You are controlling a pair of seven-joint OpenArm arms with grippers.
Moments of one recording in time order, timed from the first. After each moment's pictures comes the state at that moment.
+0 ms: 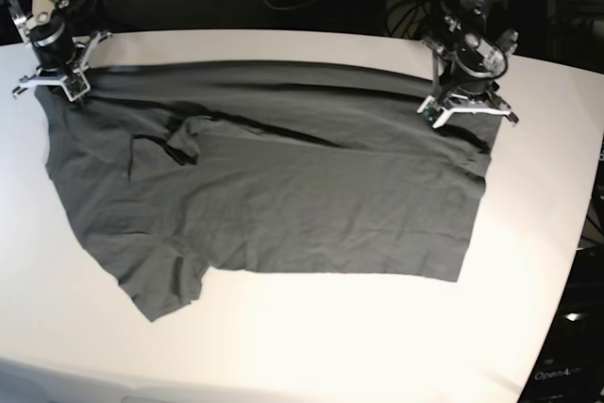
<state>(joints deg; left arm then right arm) 23.2 -7.8 -5.3 98.4 33.7 -34.4 34.9 -30.7 21.9 19.8 81.8 -25.1 22.0 5.4</state>
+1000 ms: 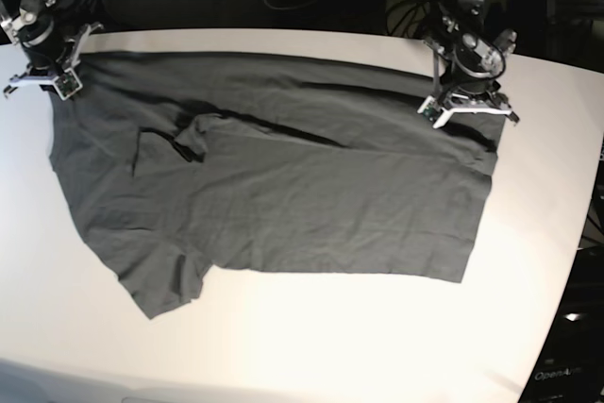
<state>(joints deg) 23.0 -6.6 -5.5 98.4 35.1 -34.2 36.1 -31.3 18.3 28.6 90.7 -27.3 33.4 0.3</state>
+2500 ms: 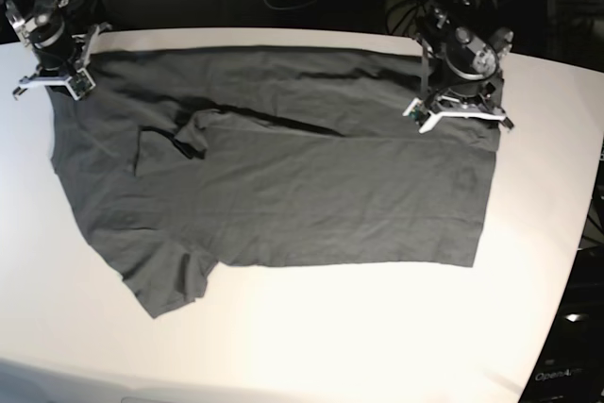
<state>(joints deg) 23.2 -1.7 -5.5 113.9 37.3 -39.7 44.0 -29.8 15.1 28.6 90.6 -34.4 33.4 0.9</state>
